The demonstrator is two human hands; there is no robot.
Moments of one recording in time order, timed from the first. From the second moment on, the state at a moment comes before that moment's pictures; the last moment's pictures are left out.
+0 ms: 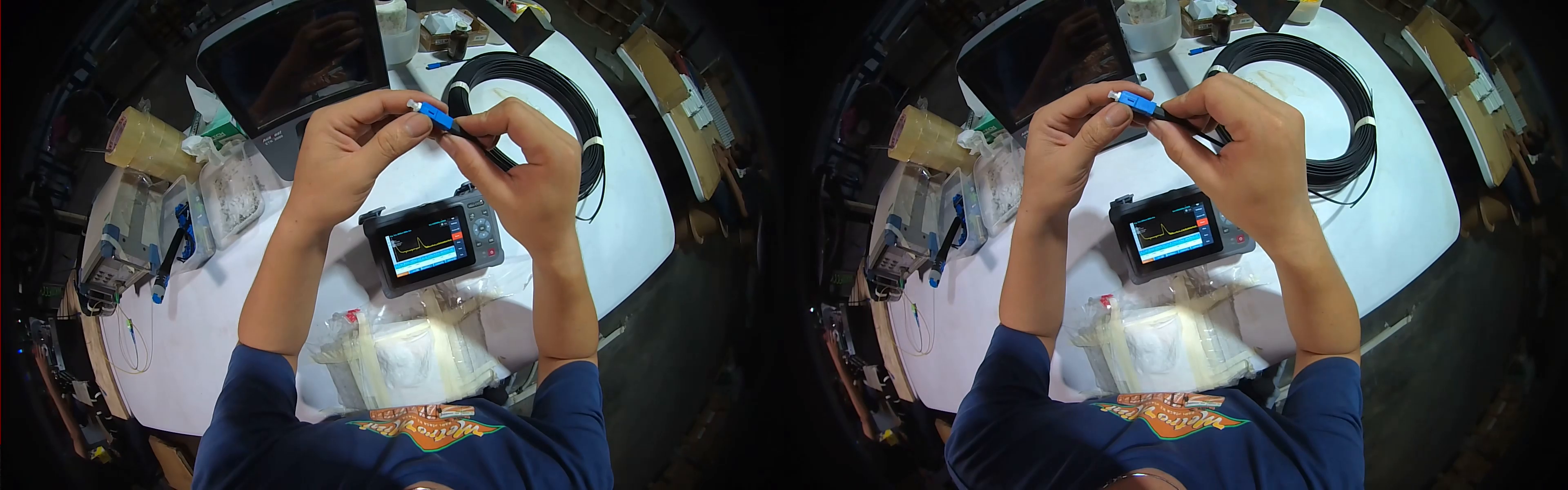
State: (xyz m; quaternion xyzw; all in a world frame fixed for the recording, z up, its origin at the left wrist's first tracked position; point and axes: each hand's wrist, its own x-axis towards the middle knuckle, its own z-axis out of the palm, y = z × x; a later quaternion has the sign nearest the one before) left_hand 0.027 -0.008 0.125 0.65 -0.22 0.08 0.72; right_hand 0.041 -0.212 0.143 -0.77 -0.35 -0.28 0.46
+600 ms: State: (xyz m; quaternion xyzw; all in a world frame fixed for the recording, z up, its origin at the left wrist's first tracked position) left_hand 0.024 -0.012 0.129 0.65 -0.18 0.08 0.73; right_hand 0.040 -0.211 0.141 -0.78 -0.33 -0.25 0.46
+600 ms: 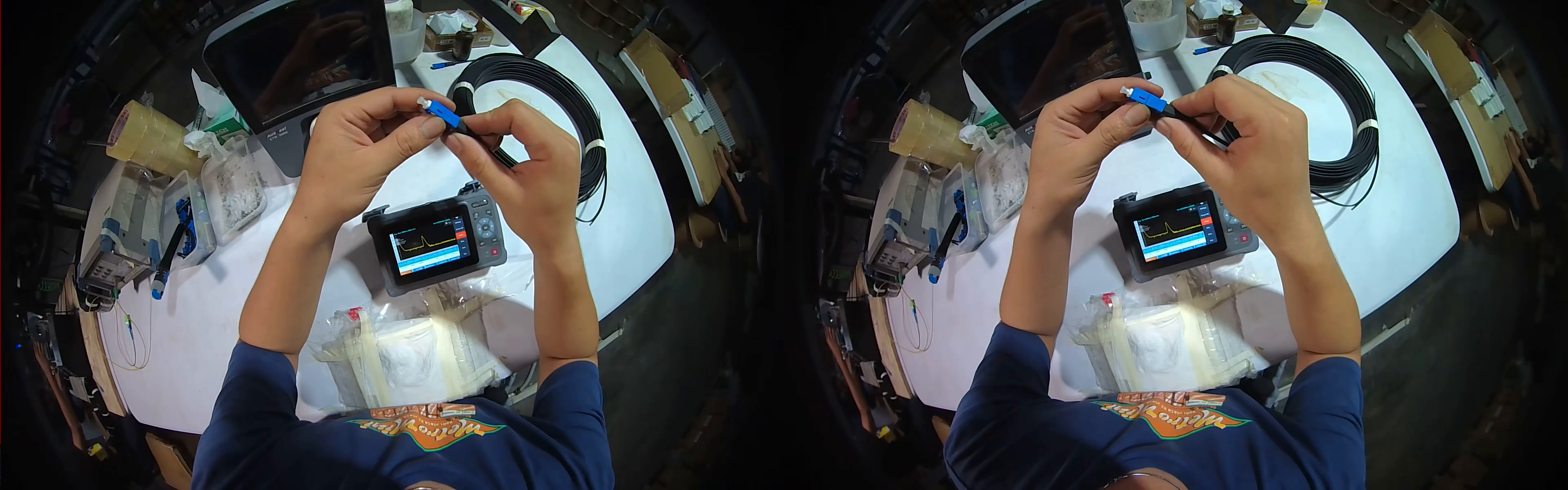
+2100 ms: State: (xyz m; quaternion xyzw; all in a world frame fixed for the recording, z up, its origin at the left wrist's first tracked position) left_hand 0.029 -0.002 0.127 0.72 -0.22 0.21 0.63; right_hand 0.043 -0.211 0.142 -0.76 -0.33 -0.28 0.47
